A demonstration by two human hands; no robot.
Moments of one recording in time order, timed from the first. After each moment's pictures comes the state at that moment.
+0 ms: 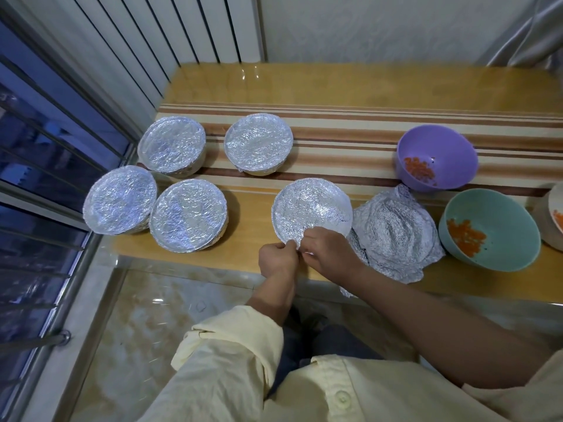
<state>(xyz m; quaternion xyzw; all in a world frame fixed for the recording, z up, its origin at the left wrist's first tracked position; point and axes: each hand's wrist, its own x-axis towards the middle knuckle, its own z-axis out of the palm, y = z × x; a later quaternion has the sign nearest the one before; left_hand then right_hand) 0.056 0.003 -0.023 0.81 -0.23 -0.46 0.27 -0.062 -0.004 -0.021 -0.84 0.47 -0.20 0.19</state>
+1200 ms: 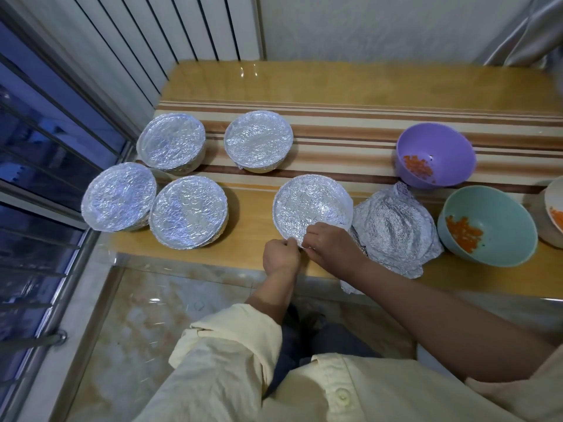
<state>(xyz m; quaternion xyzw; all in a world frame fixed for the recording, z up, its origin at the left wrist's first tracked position) 0.063 0.001 -0.050 0.78 -0.31 -0.49 0.24 -0.064 -0.005 -0.018 -0.87 0.45 -0.17 0.12</state>
